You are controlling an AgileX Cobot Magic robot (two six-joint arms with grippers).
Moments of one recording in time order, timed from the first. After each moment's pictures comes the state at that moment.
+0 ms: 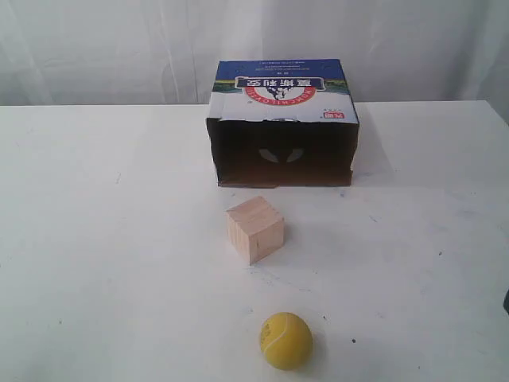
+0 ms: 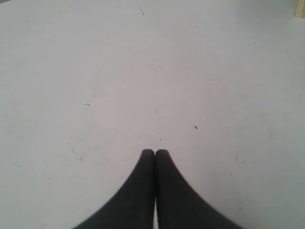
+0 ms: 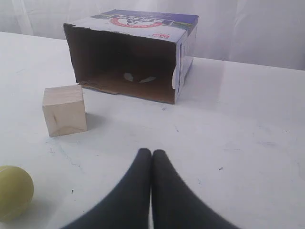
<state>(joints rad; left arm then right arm) -0.29 0.01 0.02 0.11 0.51 0.04 0.37 0.00 -0.01 -0.15 0.28 0.18</state>
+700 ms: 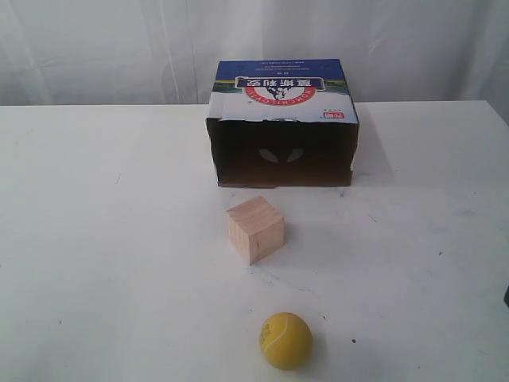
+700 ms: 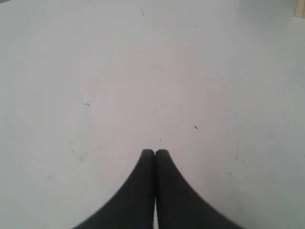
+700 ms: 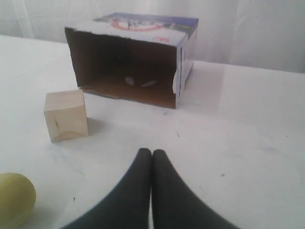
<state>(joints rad) -0.29 0.01 0.02 0.11 0.51 0.04 0.37 0.00 -0.01 -0.15 0.25 0.18</state>
